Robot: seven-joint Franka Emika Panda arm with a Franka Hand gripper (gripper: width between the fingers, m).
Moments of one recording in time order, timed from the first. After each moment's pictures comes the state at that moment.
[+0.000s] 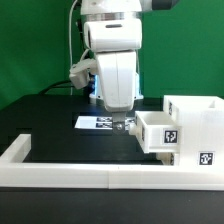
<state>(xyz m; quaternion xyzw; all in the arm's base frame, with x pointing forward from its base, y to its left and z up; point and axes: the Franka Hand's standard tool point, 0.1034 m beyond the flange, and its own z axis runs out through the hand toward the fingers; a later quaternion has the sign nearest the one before) 0.612 -0.043 0.084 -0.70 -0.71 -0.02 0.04</state>
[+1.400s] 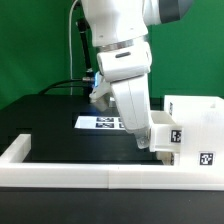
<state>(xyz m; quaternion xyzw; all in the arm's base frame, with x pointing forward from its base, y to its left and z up) 0.586 0.000 0.052 -0.73 -0.67 -0.07 0.11</state>
